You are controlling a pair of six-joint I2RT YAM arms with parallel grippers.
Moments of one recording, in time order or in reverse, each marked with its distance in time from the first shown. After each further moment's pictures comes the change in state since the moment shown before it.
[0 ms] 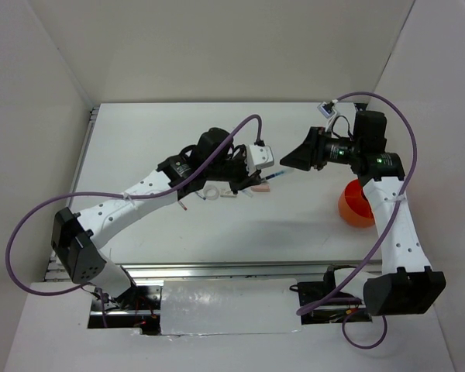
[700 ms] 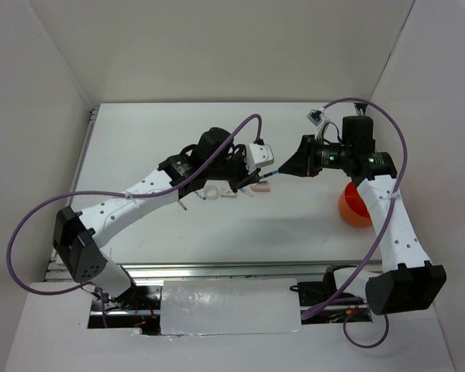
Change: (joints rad) left arm 0.007 0.011 0.000 0.001 -0.040 0.002; right arm 0.080 0.021 -0.024 -0.091 0.139 -0.099
